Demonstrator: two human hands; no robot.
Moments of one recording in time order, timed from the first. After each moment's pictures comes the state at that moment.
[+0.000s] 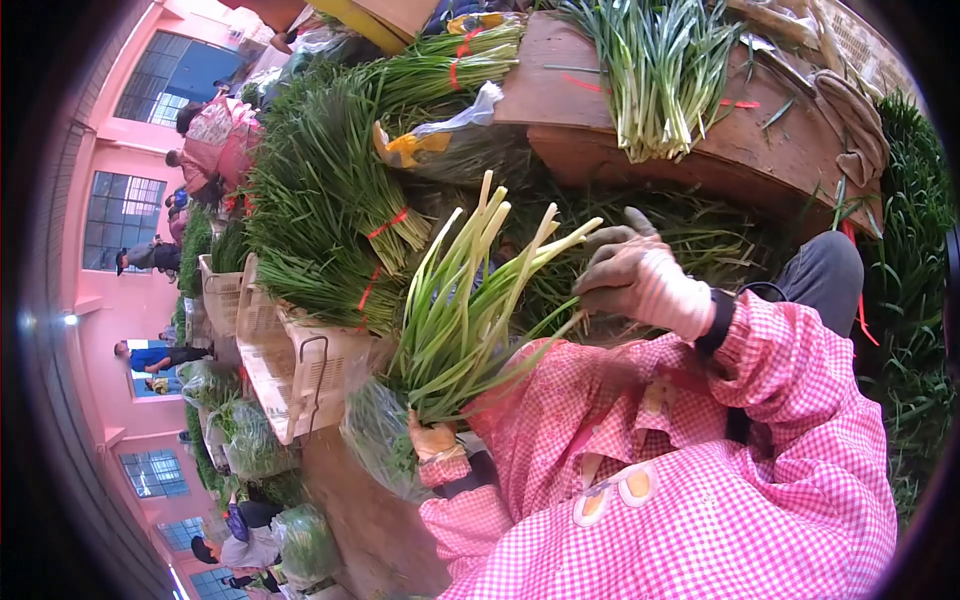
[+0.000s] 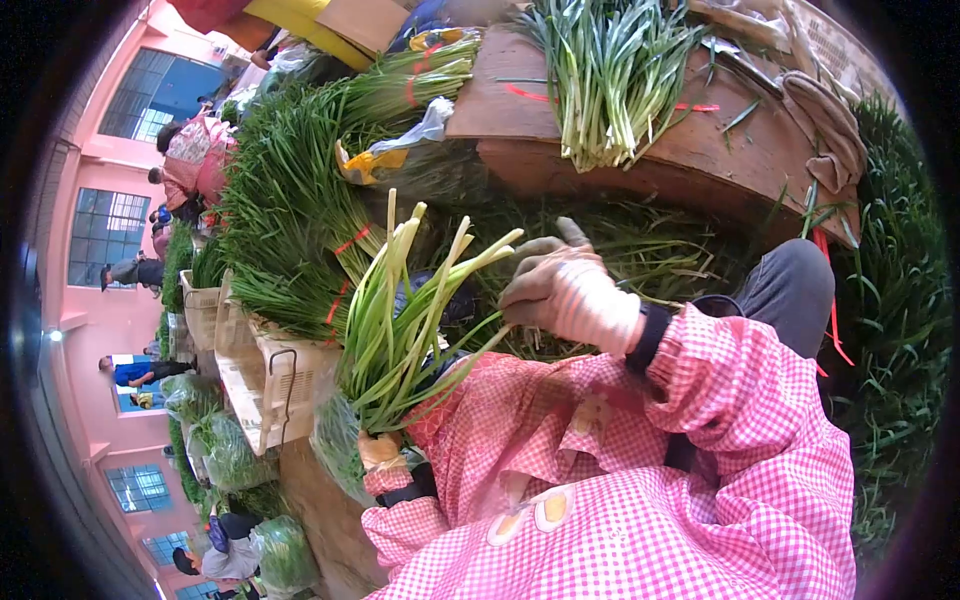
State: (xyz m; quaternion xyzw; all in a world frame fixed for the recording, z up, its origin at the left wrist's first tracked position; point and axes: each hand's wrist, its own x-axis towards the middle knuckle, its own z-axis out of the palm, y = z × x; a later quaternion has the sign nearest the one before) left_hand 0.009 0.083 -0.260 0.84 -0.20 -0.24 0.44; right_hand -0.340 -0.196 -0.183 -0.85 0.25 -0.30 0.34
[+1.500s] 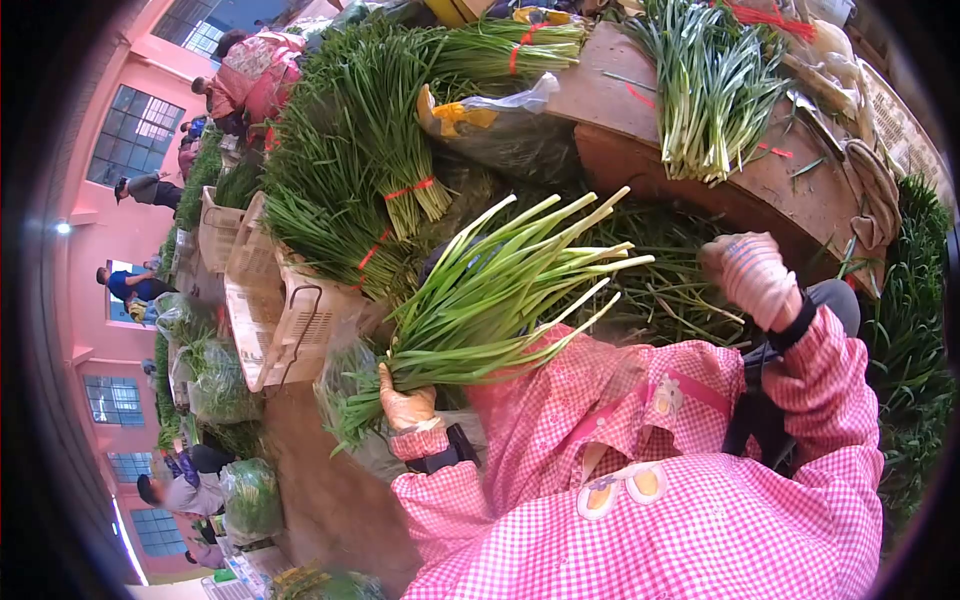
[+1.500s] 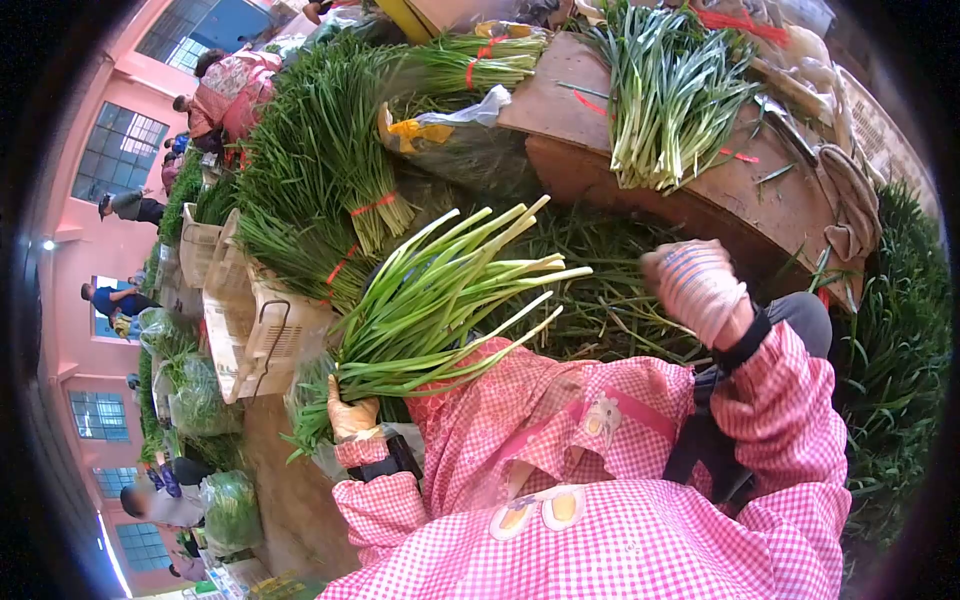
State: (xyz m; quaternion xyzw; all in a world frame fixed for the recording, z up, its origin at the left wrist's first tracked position) left_hand 0.008 0.044 -0.215 0.42 0.19 -0.31 0.83; right_hand -0.393 -0.221 -0.141 -0.92 0.37 -0.01 0.12
